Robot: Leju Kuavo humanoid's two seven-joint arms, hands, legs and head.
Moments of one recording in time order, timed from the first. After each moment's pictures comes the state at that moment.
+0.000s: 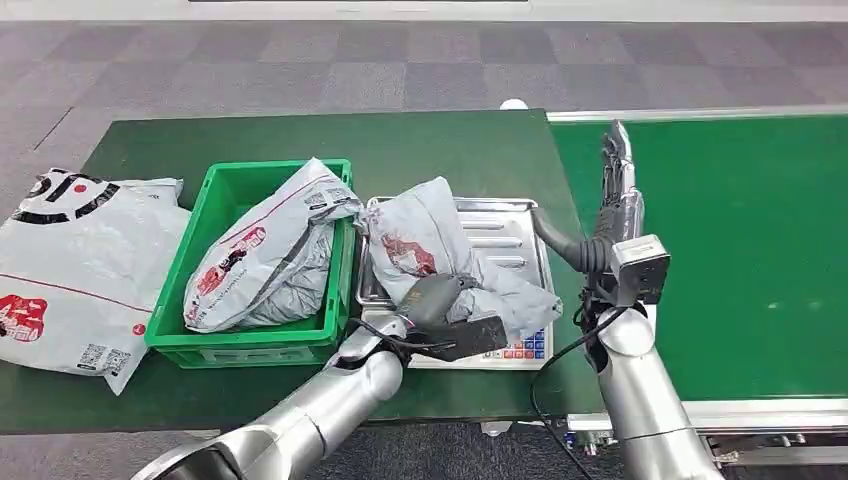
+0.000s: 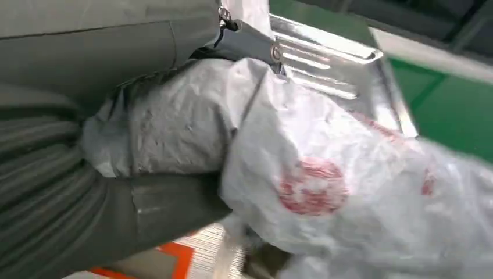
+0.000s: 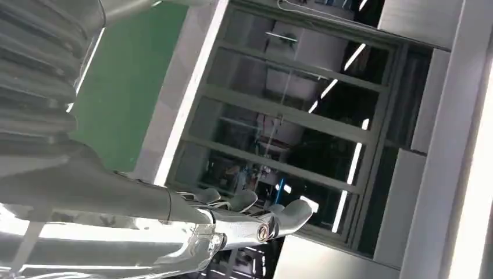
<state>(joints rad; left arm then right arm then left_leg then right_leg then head) -0.67 -0.36 -0.70 -0.45 -0.58 0.17 -0.28 -0.42 0.02 0.23 -1.29 0.03 -0.21 -0.64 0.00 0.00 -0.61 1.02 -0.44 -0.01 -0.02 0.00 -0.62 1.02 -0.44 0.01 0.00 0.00</state>
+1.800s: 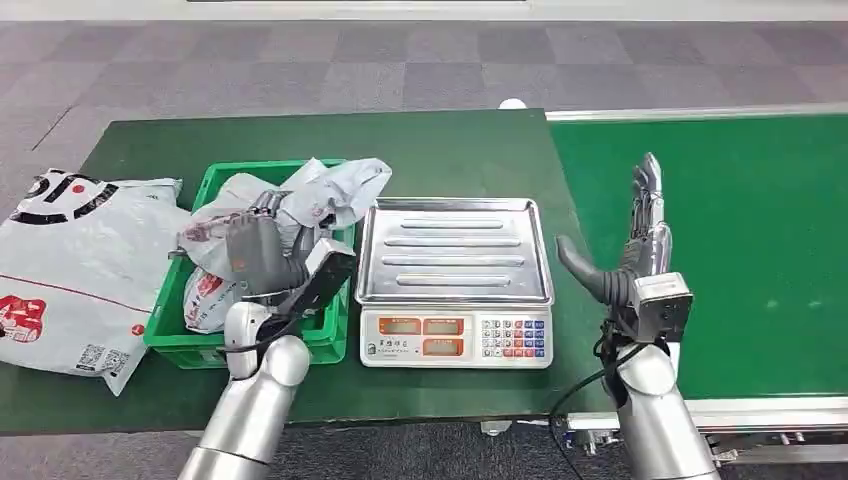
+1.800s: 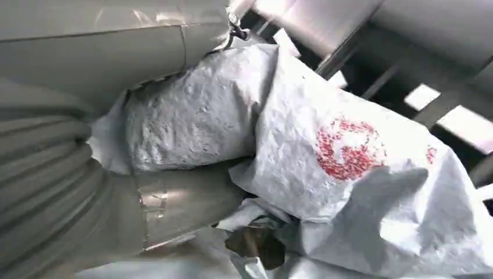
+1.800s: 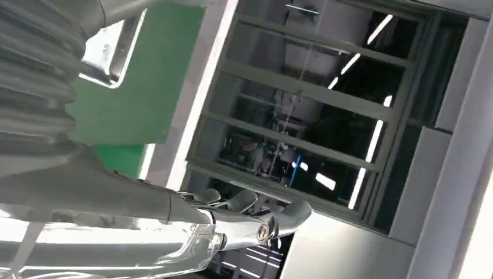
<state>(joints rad) -0.39 -0.27 -0.13 -1.08 -1.05 0.65 -0.19 -0.25 -0.03 0.19 -1.45 0.06 -0.27 -0.60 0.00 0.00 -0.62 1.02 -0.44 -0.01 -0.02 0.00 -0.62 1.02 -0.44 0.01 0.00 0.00</state>
